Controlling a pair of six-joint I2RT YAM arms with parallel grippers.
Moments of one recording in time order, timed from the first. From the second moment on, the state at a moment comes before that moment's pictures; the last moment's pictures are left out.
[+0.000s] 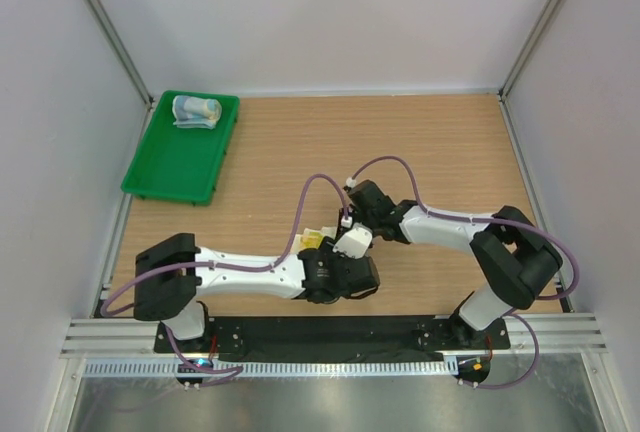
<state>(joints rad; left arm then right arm) -1.38 1.63 1.08 -0.63 -0.61 -0.75 0.75 1.58 0.79 -0.18 -0.28 0.74</state>
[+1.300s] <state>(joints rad) -1.37 1.59 0.84 -0.29 -0.49 -0.69 0.47 1.38 0.81 -0.46 -0.15 0.68</state>
